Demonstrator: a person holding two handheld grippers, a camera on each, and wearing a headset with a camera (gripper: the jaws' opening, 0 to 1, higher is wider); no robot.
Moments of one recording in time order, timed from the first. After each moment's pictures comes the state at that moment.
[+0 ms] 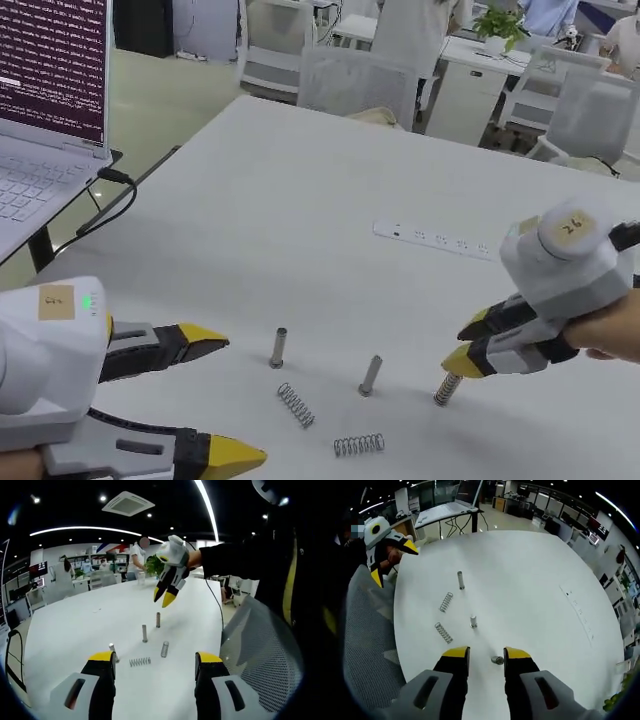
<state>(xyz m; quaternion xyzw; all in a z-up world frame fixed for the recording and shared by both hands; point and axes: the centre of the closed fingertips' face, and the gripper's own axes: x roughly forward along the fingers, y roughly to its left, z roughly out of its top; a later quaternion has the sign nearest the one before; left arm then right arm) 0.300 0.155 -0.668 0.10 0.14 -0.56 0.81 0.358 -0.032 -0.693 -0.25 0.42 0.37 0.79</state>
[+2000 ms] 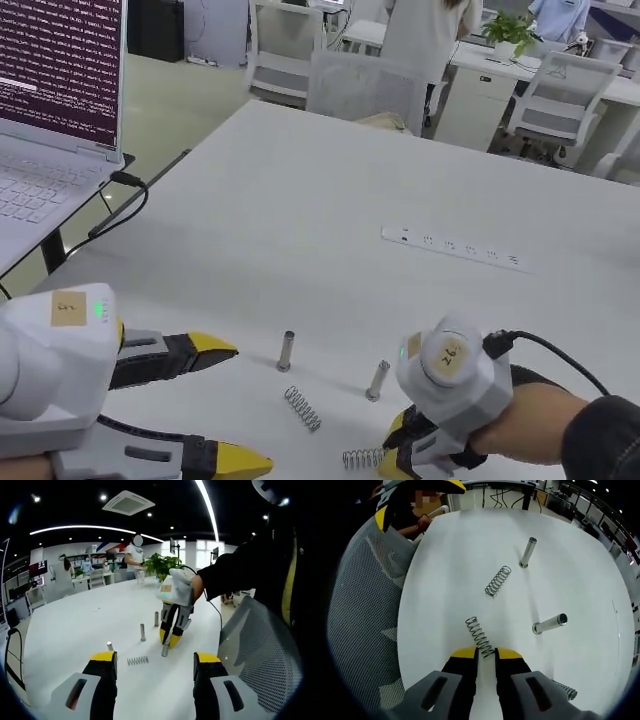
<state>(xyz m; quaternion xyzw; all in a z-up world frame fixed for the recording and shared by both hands) 0.295 0.154 -0.668 0.10 0.14 -0.56 0.81 0.310 0.028 -0.798 -0.31 0.46 0.48 0.68</state>
